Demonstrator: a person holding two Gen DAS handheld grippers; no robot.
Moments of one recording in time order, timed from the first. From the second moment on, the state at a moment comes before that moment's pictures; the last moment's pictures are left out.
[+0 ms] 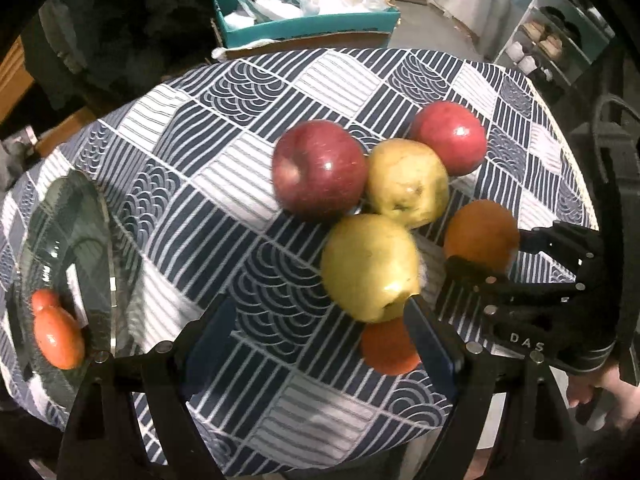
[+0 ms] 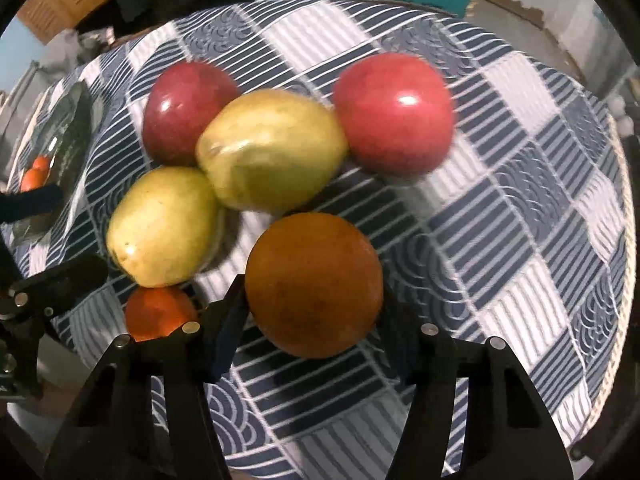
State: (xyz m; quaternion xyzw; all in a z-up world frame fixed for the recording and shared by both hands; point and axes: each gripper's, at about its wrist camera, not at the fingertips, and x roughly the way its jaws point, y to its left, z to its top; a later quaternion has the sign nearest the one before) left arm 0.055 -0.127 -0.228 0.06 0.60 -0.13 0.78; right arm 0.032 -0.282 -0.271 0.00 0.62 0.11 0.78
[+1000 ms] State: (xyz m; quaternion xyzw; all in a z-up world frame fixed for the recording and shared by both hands) left arm 0.080 -0.163 -0.272 0.06 0.63 -0.13 0.76; right arm 0.036 -0.327 -0.265 0.01 0.60 0.06 0.80
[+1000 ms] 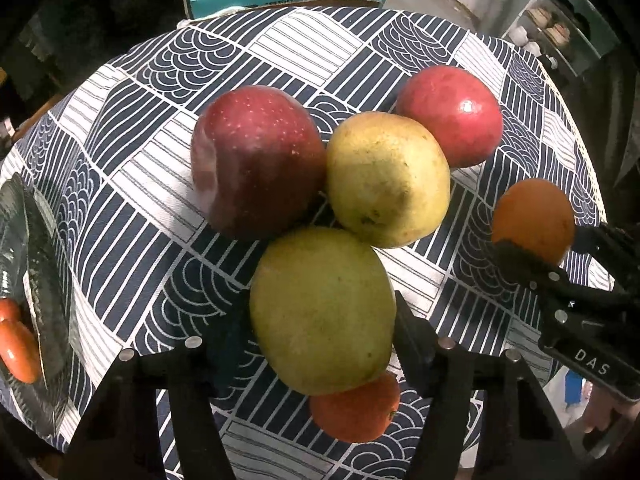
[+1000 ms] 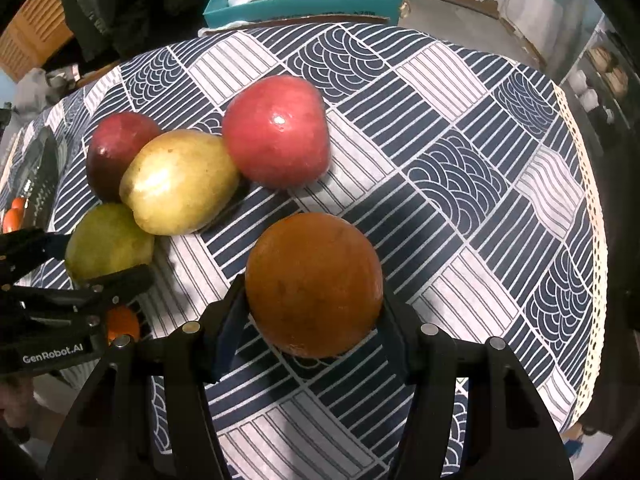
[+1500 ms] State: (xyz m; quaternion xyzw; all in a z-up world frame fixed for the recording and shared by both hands) left arm 0.061 -0.142 -0.233 0.06 0.60 -0.13 0.78; right arm 0.038 -0.316 -0.242 0.01 0.57 0.06 0.82
